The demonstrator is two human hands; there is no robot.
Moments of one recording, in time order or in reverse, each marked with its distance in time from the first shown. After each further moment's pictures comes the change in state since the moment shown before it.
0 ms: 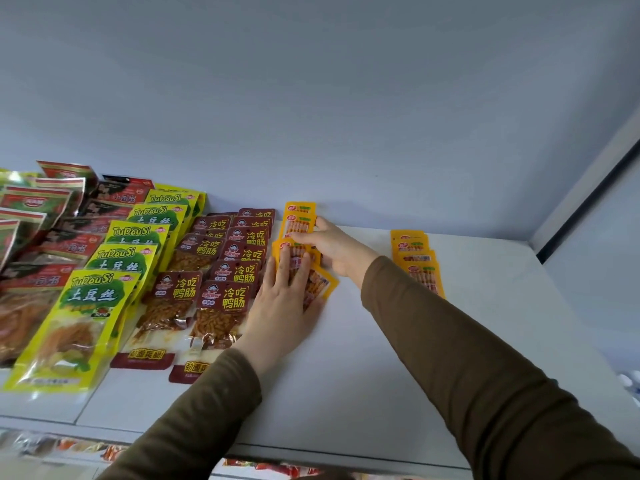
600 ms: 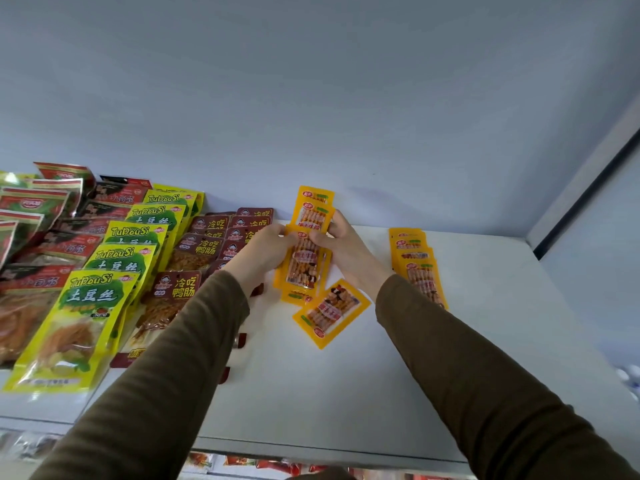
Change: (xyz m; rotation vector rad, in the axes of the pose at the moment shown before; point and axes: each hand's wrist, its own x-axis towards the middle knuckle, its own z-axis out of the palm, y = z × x) left_hand 0.084 -0.014 -0.059 -0.757 -0.152 -0.378; right_hand -0.017 0.026 -0.019 0.117 0.059 -0.342
